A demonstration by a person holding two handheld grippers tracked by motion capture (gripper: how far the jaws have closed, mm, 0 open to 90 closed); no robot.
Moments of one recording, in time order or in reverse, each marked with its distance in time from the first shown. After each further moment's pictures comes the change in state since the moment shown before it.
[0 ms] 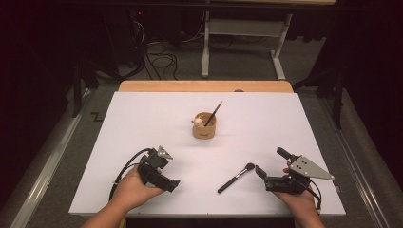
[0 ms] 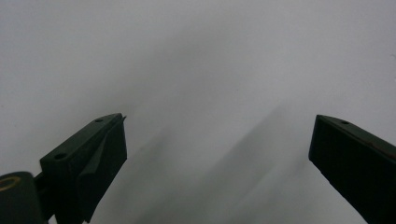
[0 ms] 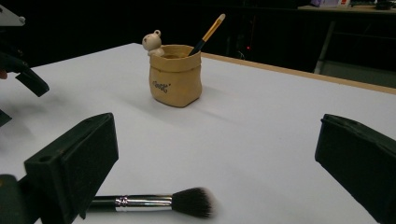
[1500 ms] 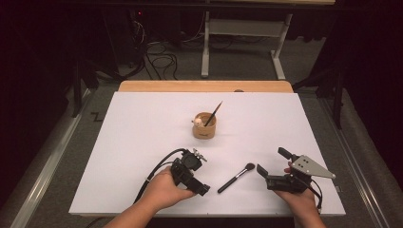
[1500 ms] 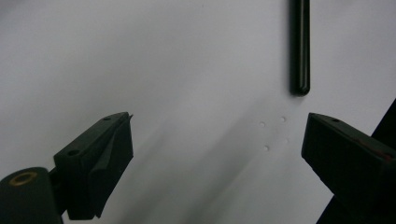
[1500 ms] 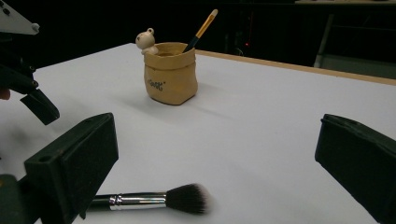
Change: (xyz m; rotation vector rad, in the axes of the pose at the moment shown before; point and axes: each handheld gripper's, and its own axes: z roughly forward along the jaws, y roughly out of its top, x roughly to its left) left arm -0.065 0.057 0.024 0.066 -0.132 0.061; right arm -0.006 -0.003 0.000 0.004 -0.004 0.032
